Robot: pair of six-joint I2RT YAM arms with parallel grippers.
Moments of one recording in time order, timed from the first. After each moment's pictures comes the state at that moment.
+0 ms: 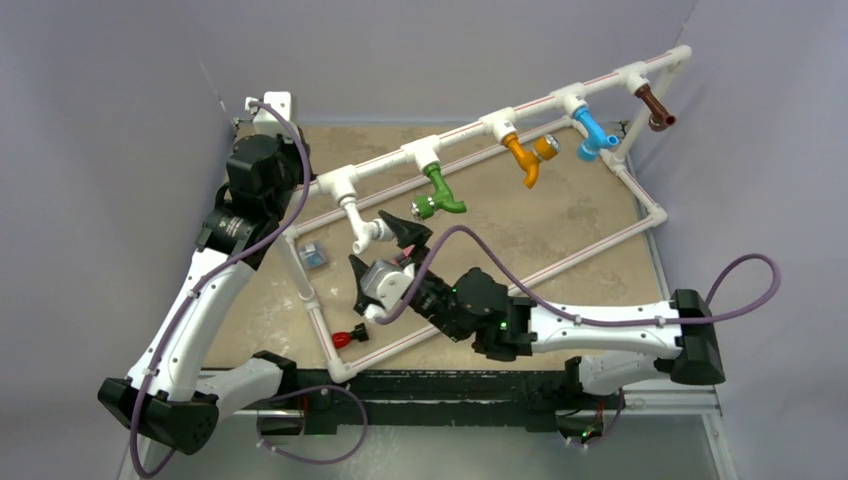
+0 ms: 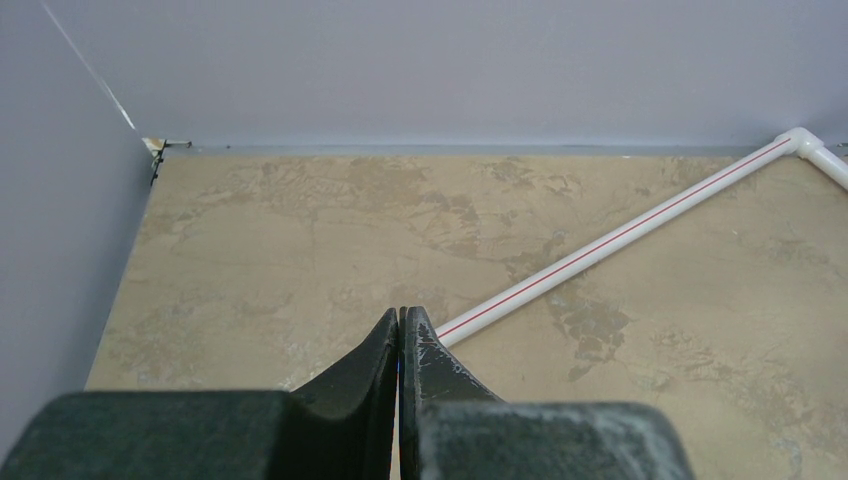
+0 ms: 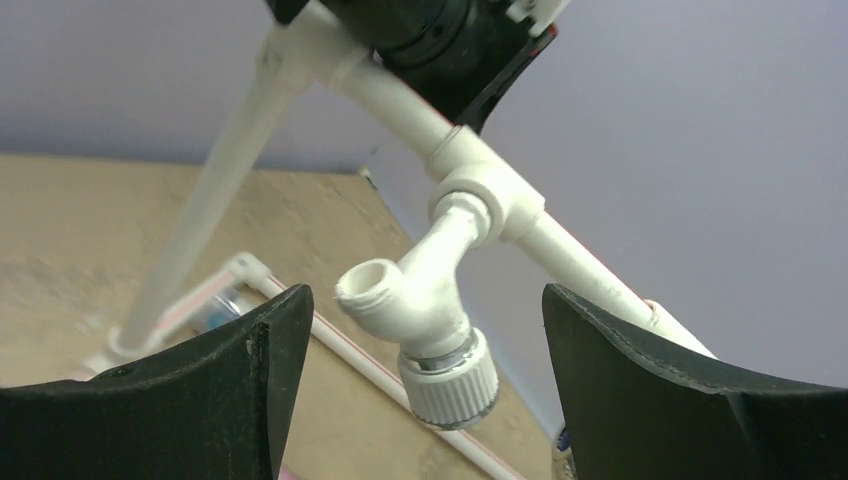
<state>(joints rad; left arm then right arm) -0.34 1.11 1.27 -0.38 -0.25 -0.13 1.43 1.27 1.06 0.48 0.48 -0.72</state>
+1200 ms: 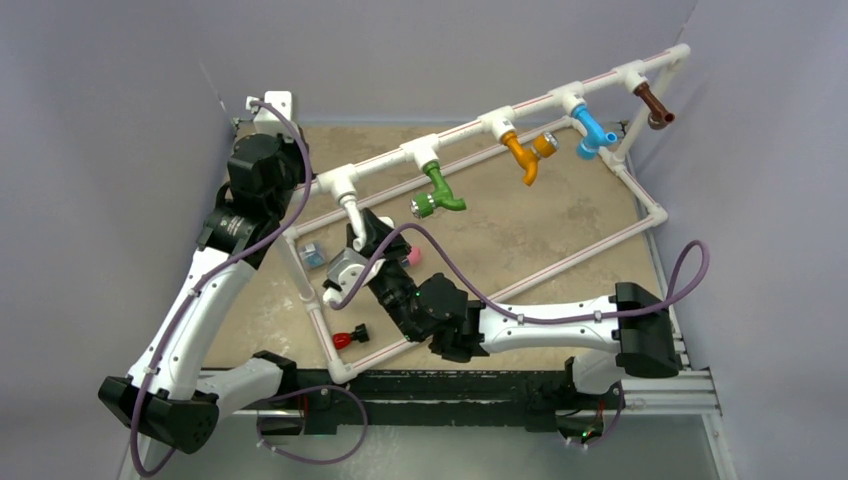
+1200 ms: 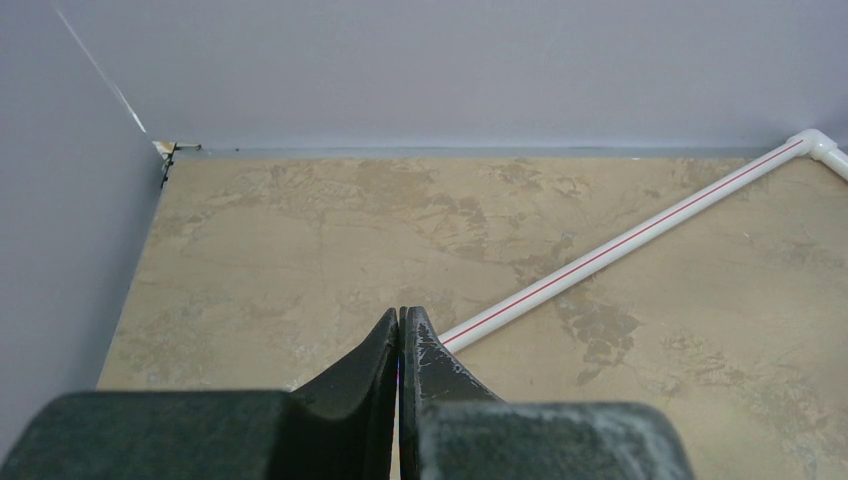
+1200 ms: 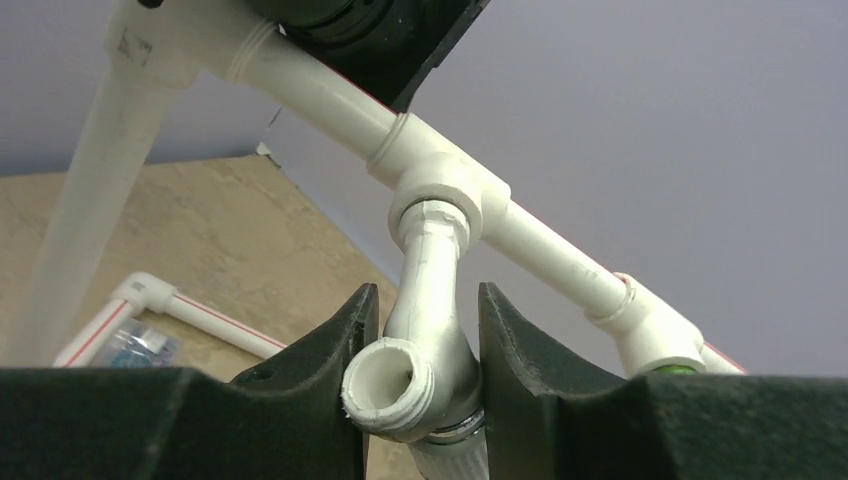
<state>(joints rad) -0.34 1.11 1.27 -0.38 -0.27 -0.12 1.43 1.54 1.14 0.78 0.72 -0.92</state>
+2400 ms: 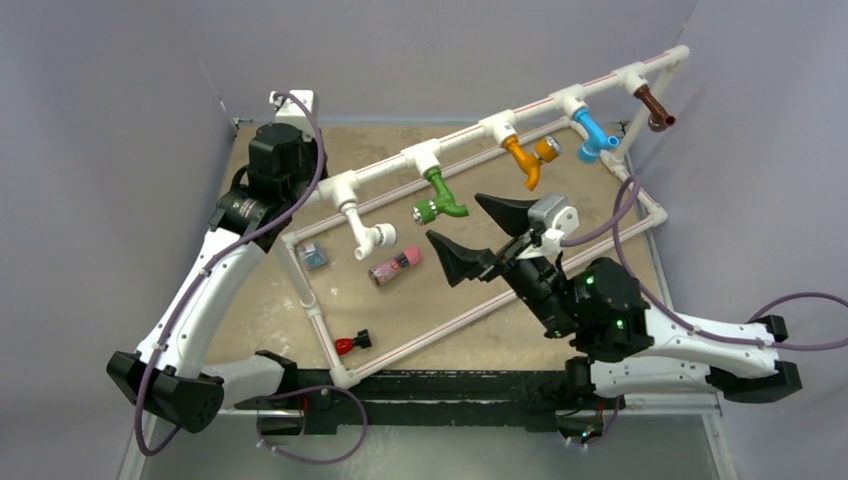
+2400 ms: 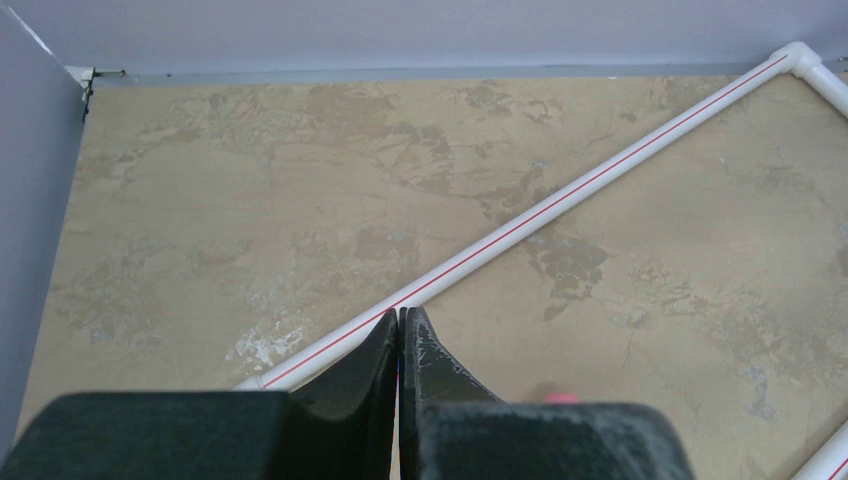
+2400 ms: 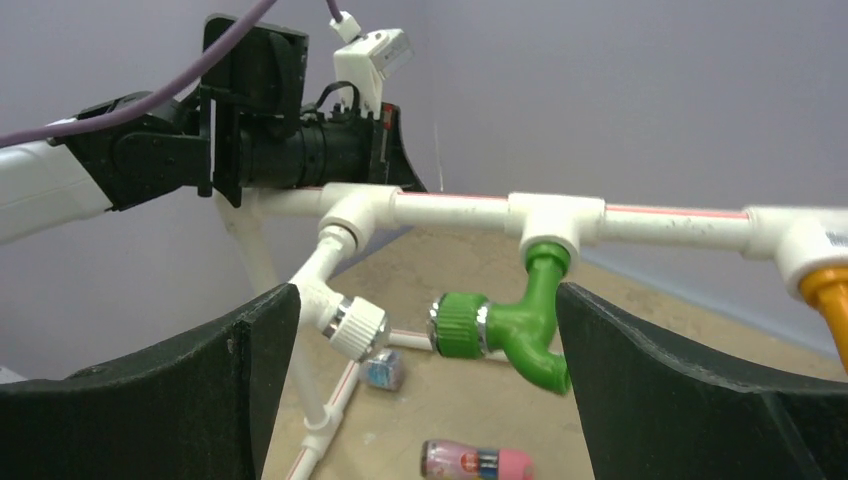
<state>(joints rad) -0.37 1.19 1.35 -0.49 -0.24 -0.17 1.43 0.90 1.06 0.24 0.64 -0.16</state>
